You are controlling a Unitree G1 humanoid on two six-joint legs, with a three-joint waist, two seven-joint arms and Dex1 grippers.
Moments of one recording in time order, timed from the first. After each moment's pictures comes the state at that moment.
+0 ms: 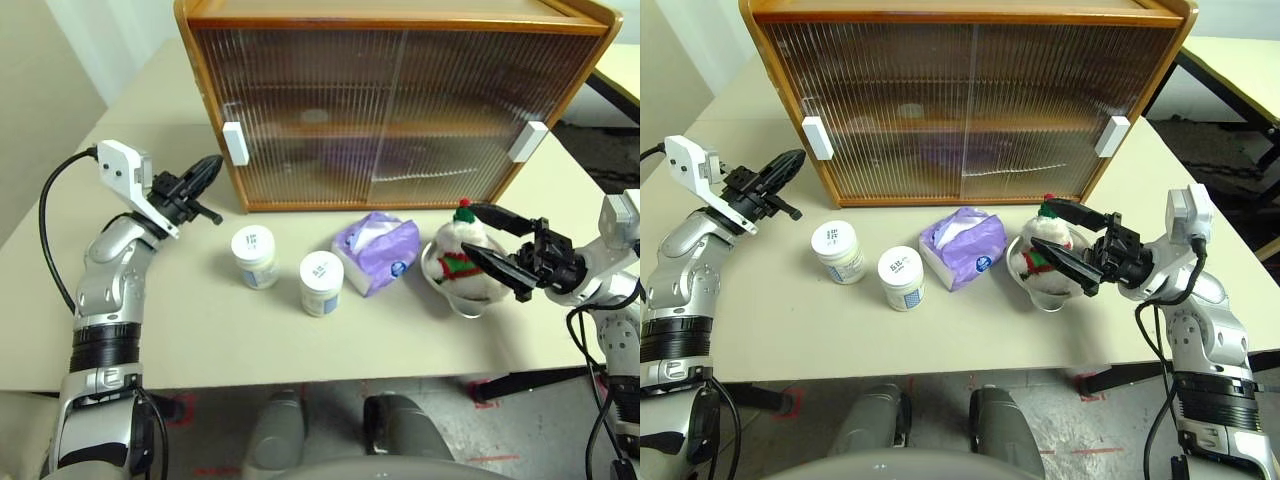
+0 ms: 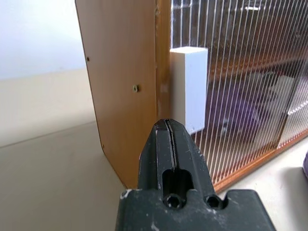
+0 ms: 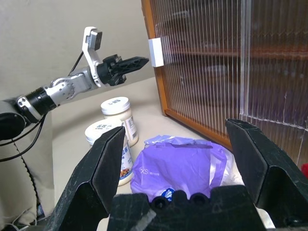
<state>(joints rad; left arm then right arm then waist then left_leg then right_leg) -0.42 0.52 0.25 0.22 -0.42 0.07 -0.72 -0.14 -0.53 -0.29 0.02 0.70 0.14 1.28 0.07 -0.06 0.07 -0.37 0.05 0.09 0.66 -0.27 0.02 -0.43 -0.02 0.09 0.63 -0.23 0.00</state>
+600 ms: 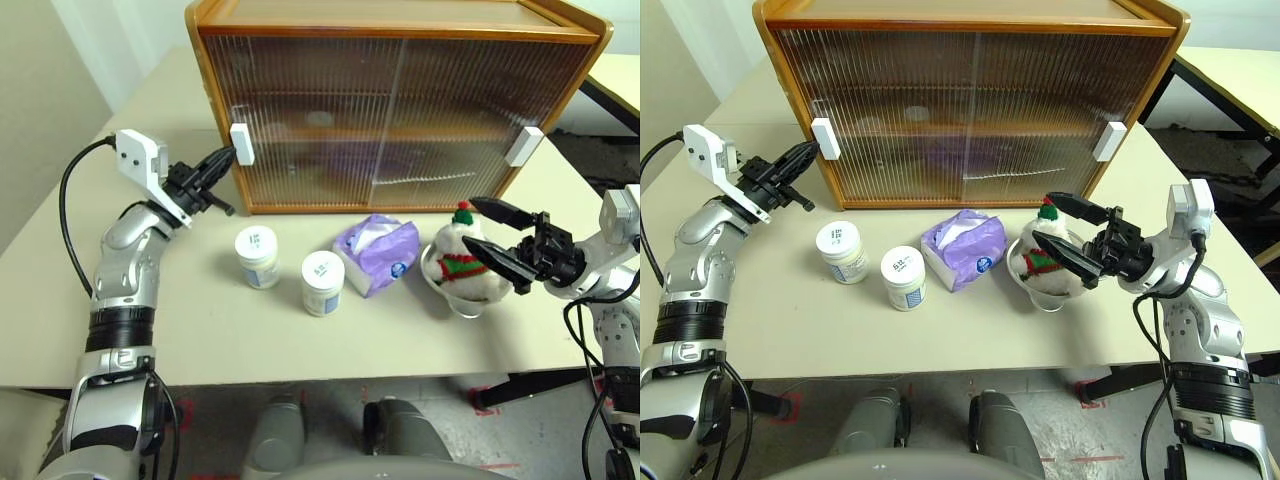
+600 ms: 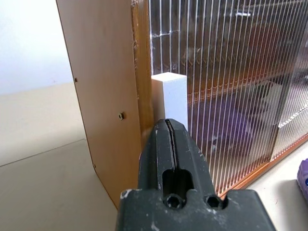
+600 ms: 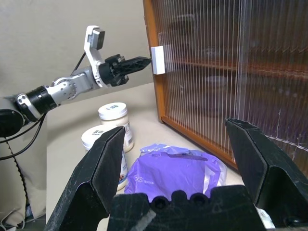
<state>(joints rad) -0.51 0.49 0.21 0.32 -0.39 0.03 -0.74 -0.17 -0.53 -0.29 0.06 0.69 0.10 1.29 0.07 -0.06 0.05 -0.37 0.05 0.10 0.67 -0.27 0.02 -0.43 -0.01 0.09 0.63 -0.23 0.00</state>
